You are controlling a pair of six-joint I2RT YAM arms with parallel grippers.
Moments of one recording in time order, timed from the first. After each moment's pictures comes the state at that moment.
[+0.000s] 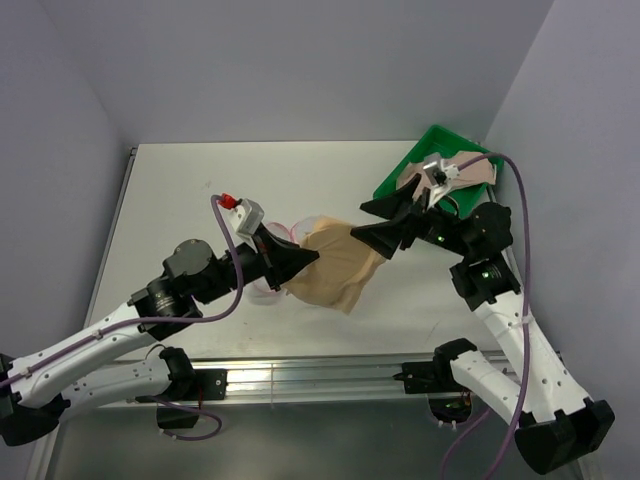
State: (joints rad) left arm -1.02 0.84 0.86 0.06 0.07 -0.46; right arm 0.29 0.79 0.85 0.21 -0.84 0.54
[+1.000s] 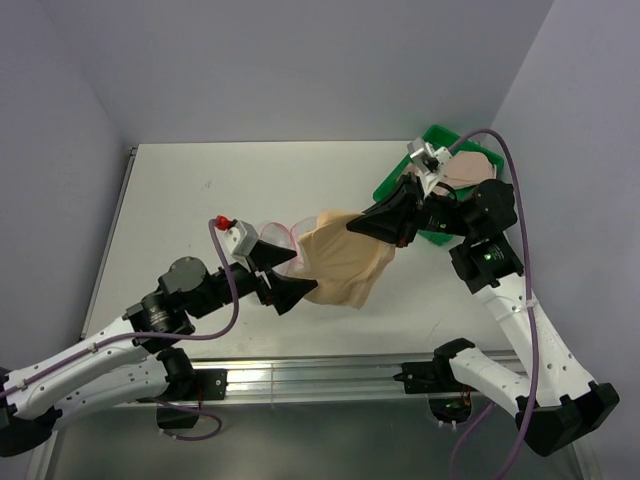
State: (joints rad) left arm -1.02 0.71 0.70 0.06 0.06 -0.37; right arm 0.35 0.92 1.04 0.18 -1.07 0.57
